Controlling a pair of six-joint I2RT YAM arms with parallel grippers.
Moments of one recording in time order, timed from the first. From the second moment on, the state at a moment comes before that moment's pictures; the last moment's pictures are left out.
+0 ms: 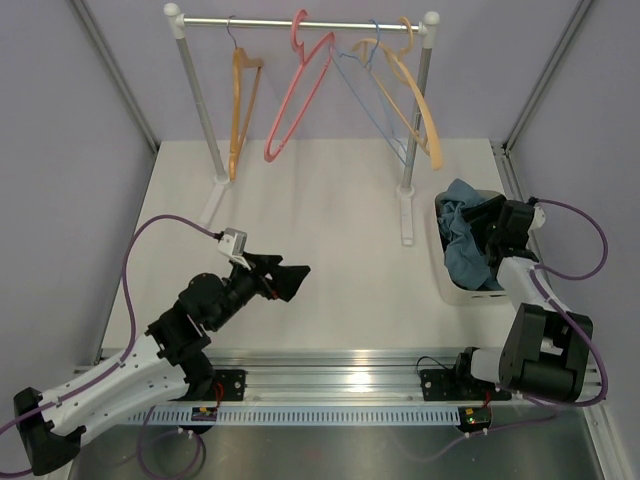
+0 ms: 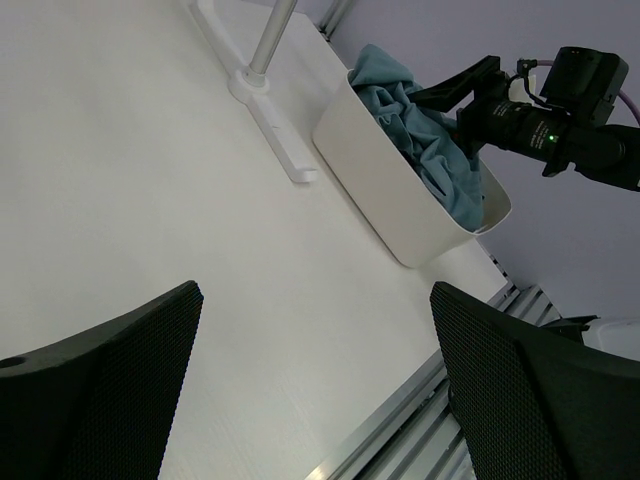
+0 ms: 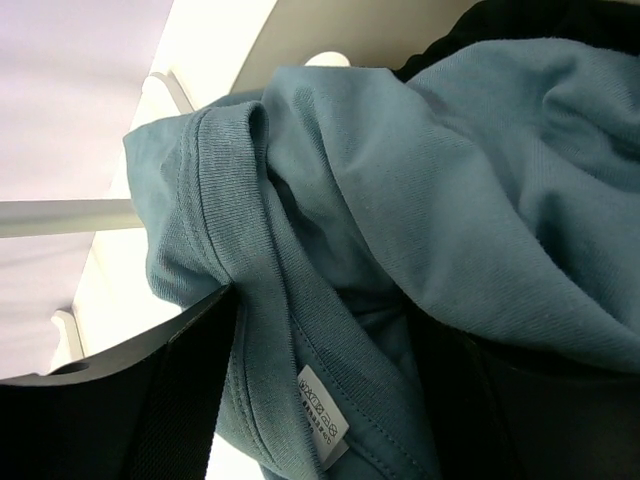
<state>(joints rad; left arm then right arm) -0.90 0.57 0.47 0.06 -0.18 -0.56 -0.24 1.29 0.68 0.08 -0.03 0.85</state>
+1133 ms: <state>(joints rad) -0.90 0.65 0.56 0.02 -0.21 -0.50 -0.23 0.75 0.97 -0.47 -0.23 0.53</state>
